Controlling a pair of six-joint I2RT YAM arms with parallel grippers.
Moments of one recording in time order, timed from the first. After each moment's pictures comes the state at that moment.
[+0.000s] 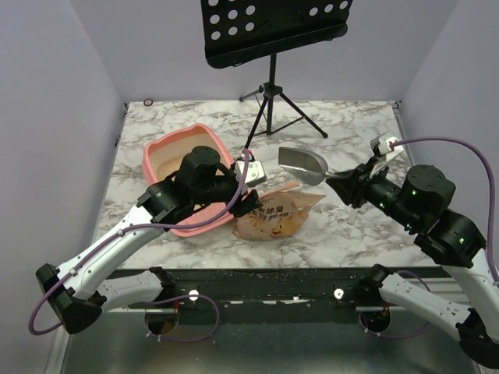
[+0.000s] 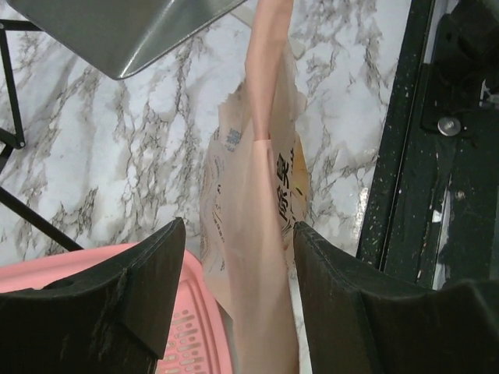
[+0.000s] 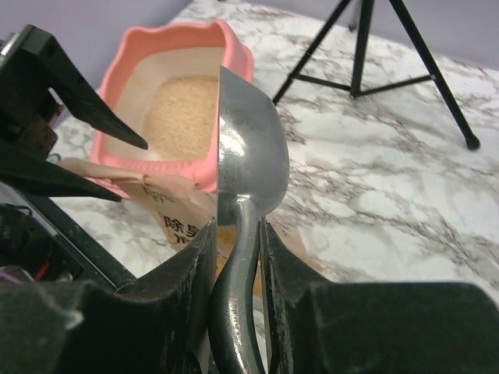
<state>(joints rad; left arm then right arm) -0.78 1.05 1.14 -0.51 0.42 0.26 0.70 0.72 1.21 -0.65 -0.01 0.16</state>
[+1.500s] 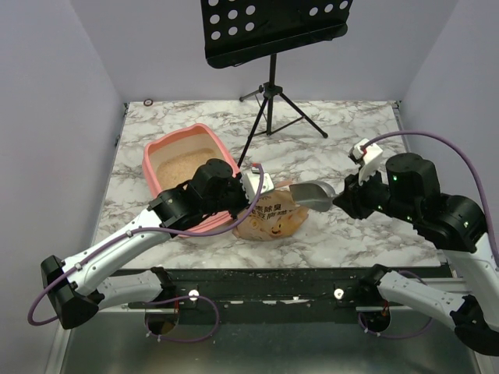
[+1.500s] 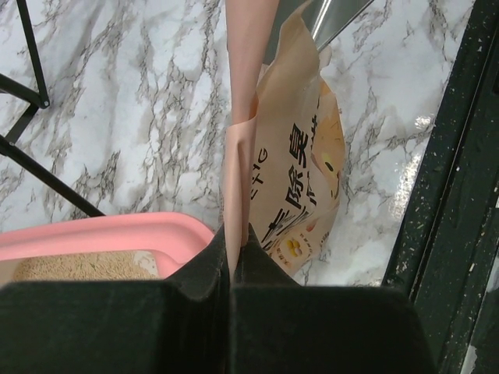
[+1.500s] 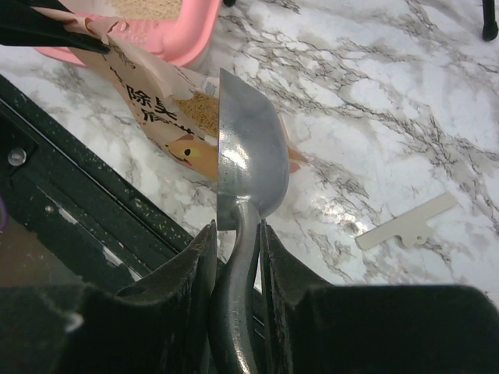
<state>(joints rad) -0.89 1.07 1.06 -0.49 0.19 0.31 0.70 0.87 1.42 -1.12 -0.02 0.05</state>
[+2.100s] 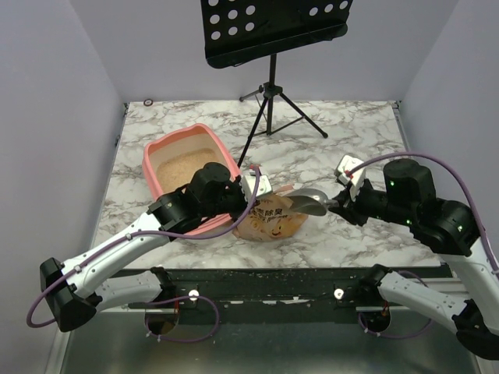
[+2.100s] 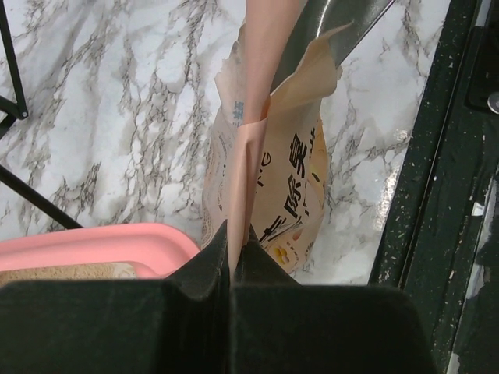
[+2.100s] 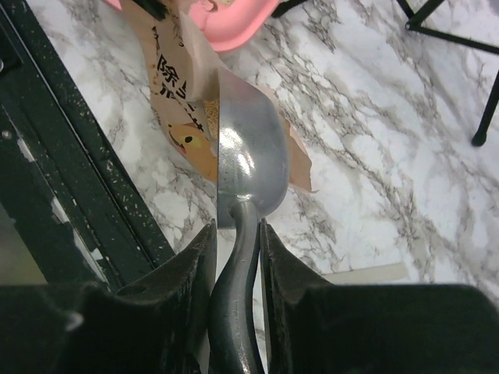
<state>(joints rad) -0.89 1.05 1.00 -0.43 0.24 0.27 0.70 0.84 1.33 -1.07 -0.17 -0.27</state>
